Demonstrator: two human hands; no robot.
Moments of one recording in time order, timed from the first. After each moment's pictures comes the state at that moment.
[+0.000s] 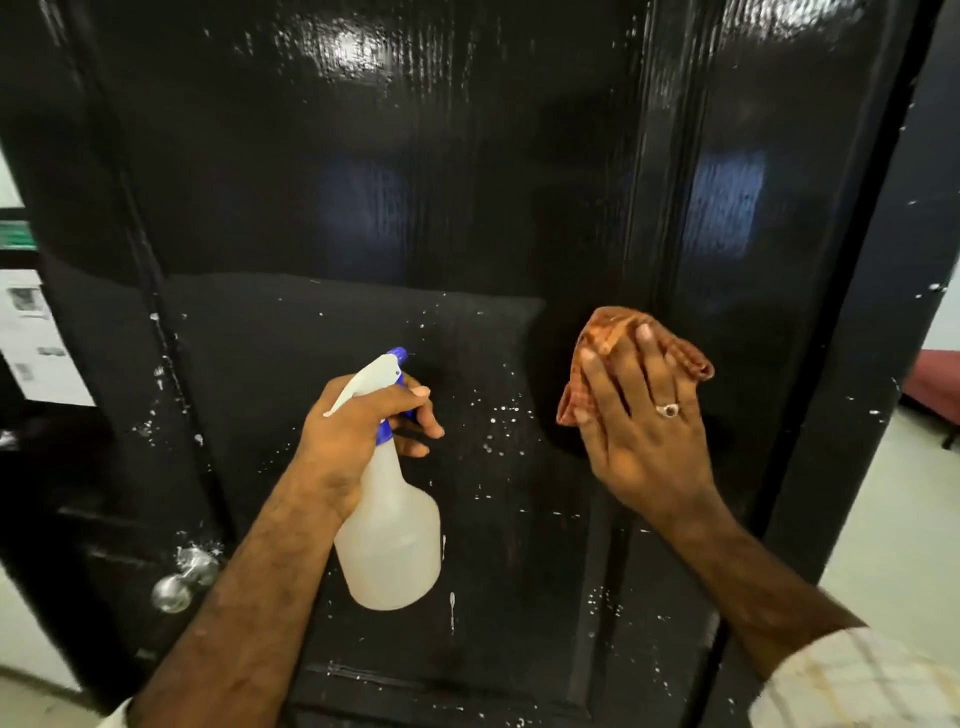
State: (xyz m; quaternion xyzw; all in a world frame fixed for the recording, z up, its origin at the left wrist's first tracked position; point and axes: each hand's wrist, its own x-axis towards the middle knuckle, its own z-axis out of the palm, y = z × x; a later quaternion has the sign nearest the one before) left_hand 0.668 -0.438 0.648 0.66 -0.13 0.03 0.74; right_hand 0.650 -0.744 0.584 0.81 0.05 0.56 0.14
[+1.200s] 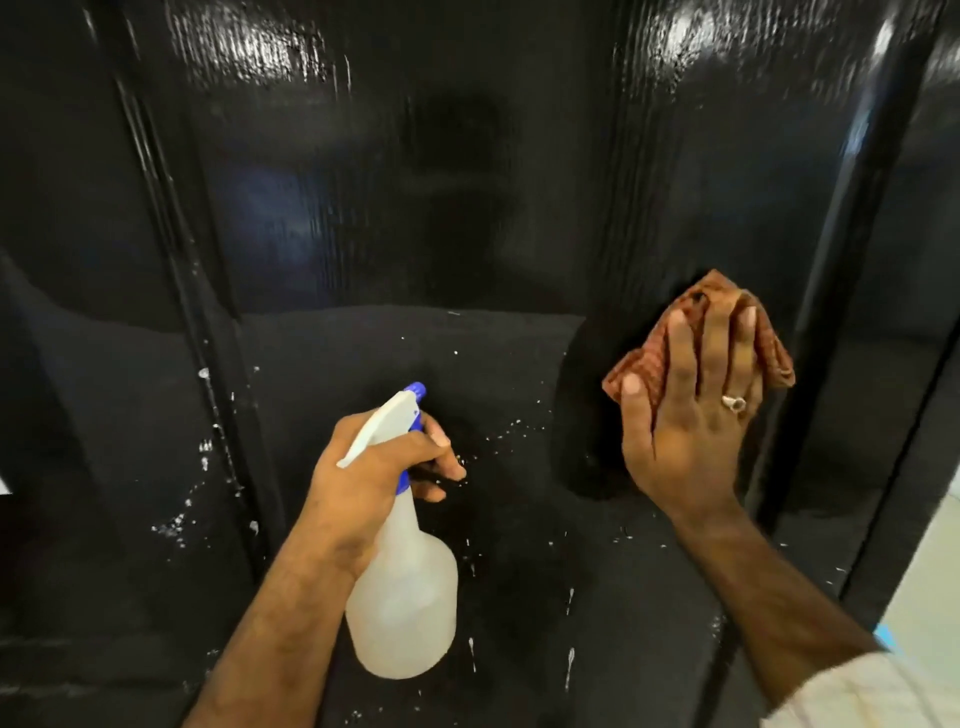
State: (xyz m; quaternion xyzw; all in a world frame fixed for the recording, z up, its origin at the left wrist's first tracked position) left_hand 0.781 -0.299 0.644 0.65 -0.25 -0.05 0.72; right_hand 0.721 -0.598 0.609 0.76 -0.15 0.63 0.03
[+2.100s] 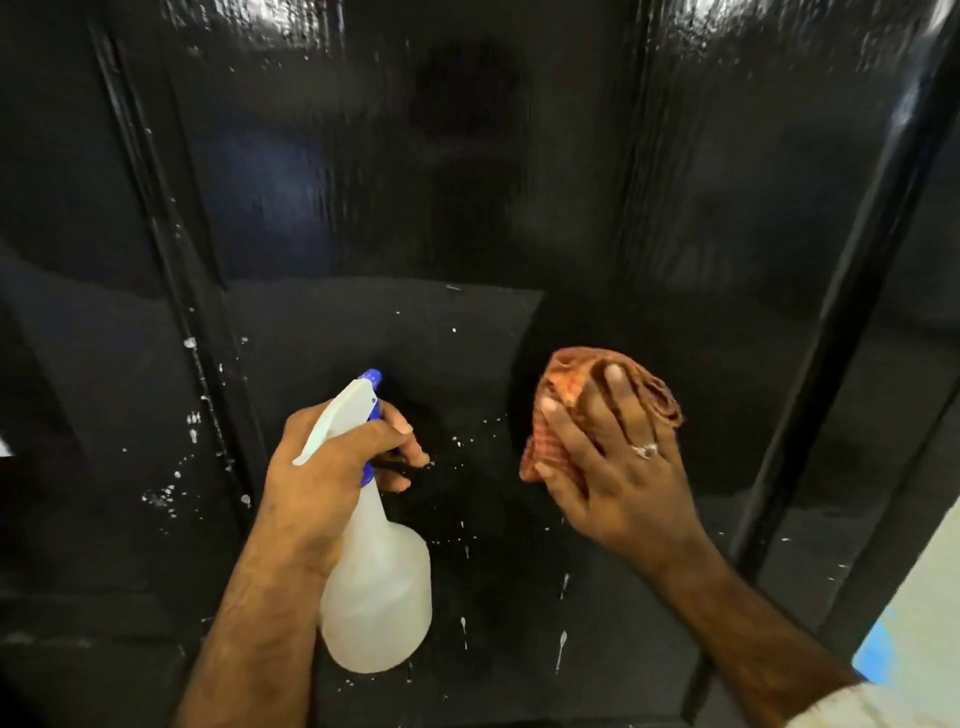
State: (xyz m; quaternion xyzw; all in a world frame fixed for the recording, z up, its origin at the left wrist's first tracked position) left_hand 0.776 -0.285 0.636 0.67 -0.18 0.02 0.72; right_hand 0.726 -0.575 0.556 0.82 0.04 0.55 0.15
